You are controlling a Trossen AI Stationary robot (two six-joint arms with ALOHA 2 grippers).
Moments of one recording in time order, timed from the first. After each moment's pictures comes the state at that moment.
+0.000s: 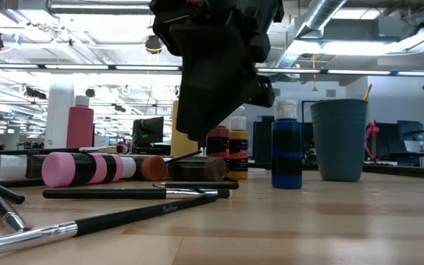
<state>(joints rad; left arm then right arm) -0.56 0.74 0.61 0.15 -0.23 -0.15 0.36 2.18 1.73 -0.68 0.00 0.78</state>
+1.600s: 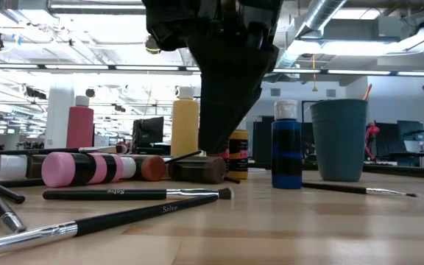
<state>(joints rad) -0.56 0.75 0.61 0.17 -0.22 -0.14 0.39 2.26 1.86 -0.90 0.08 0.46</state>
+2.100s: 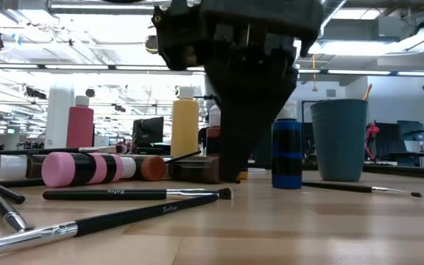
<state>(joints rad) -0.56 0.76 0.61 0.09 -0.12 -0.14 0.41 2.26 1.78 -0.84 0.07 0.47</state>
